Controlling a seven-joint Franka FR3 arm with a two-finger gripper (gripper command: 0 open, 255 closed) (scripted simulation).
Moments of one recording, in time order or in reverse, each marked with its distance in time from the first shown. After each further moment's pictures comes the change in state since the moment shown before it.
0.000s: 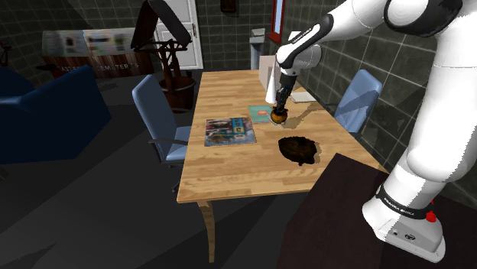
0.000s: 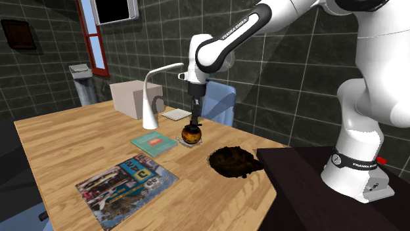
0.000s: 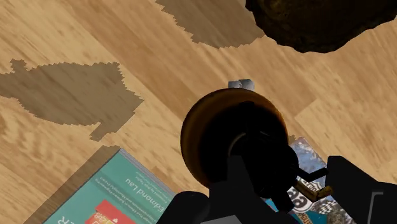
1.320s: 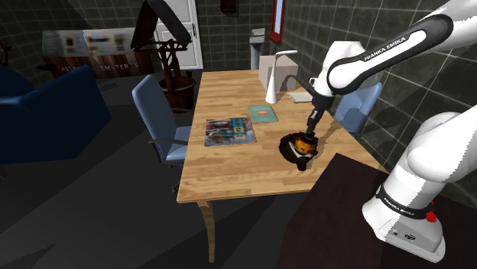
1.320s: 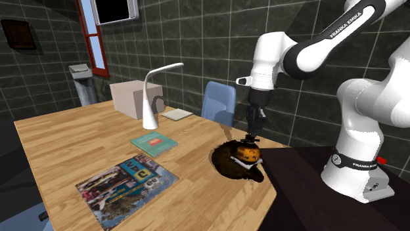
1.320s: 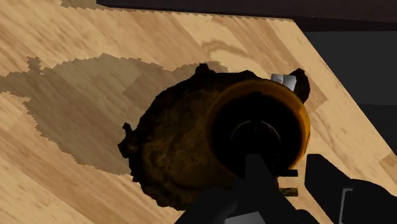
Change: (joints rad) arm 0.003 -0.759 0.092 -0.817 -0.213 0.095 0.248
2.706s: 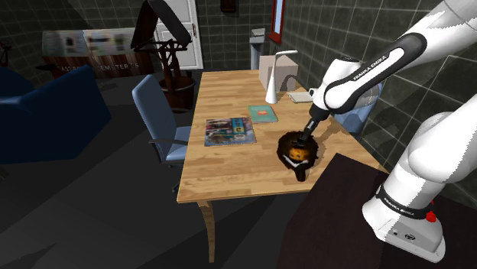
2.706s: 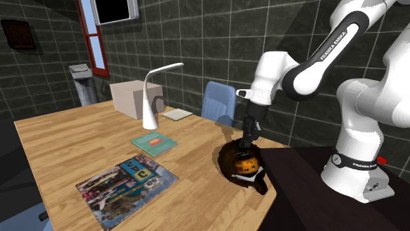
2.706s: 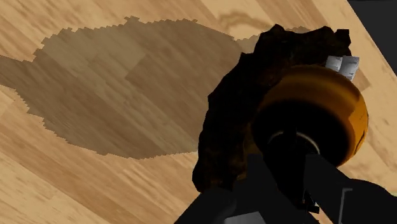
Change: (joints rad) arm 0.023 0.141 -0.038 -0.087 0.025 0.334 -0.044
